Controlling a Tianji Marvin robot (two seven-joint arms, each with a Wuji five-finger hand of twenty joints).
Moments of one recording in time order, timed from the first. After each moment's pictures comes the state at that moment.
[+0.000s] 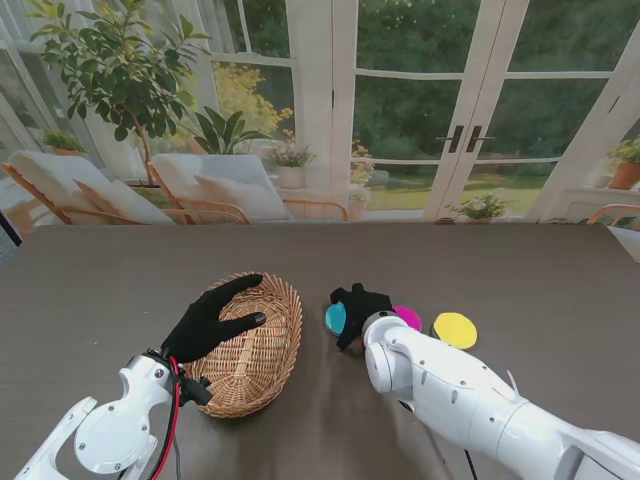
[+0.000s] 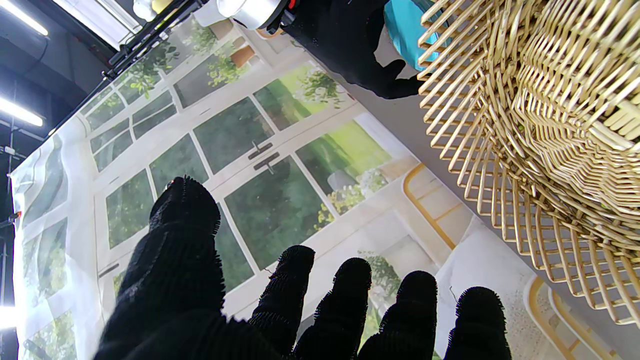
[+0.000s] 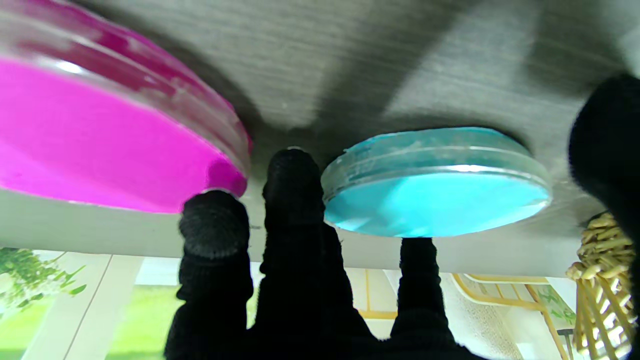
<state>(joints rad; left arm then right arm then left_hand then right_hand) 1.78 -1.13 -1.36 -1.79 0.27 -0.23 0.02 -0.92 -1.25 0.41 -0.99 -0.63 0.40 -0.08 0.88 -0.24 0.02 -0.02 0.45 0.21 0.10 0.38 0.45 0.29 0.05 0.29 0.26 0.33 0.07 0.32 0.06 0.39 0.16 0.55 0.14 -1.06 1.17 -0.20 0.10 -0.22 0.64 0.52 0.21 0.14 0.72 0.42 0.85 -0.01 1.19 0.59 0.65 0.14 1.50 0.82</state>
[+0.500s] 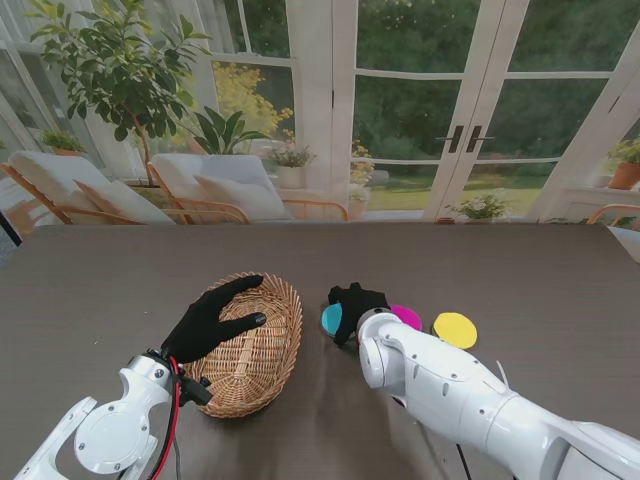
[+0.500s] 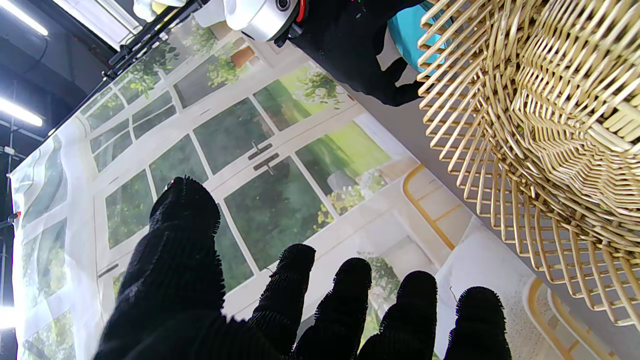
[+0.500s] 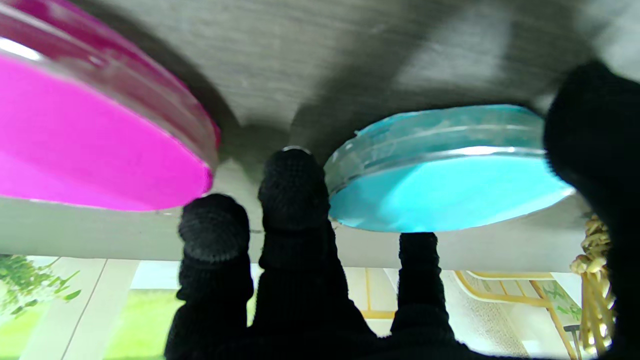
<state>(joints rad) 1.78 -1.13 -1.36 -1.79 0.27 -0.23 0.01 -0.89 -1.29 0.38 -0.93 -0.58 0.41 -0.10 0.88 -0.24 0.02 -0.02 0.46 0.22 0.10 0.38 0.45 0.29 0.05 0.29 0.26 0.33 0.07 0.32 0.06 0.39 0.16 0.56 0.23 -1.07 1.16 -0.21 0.16 -0.23 0.77 0.55 0.32 0.20 0.78 0.46 1.02 -0.02 1.24 0.57 0.65 0.14 1.54 0.80</state>
